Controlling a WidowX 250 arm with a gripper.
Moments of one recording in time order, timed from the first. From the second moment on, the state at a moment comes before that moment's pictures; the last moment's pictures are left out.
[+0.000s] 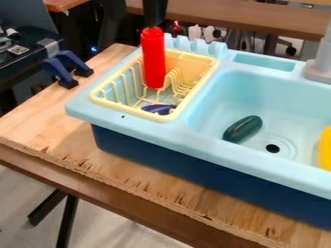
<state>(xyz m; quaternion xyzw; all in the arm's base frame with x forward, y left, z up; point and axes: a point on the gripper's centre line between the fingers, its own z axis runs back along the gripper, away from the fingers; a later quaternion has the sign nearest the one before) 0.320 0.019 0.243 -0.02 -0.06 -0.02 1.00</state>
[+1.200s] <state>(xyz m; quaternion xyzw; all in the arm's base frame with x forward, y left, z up) 0.320 0.026 0.156 -0.03 -0.08 -0.18 0.98</state>
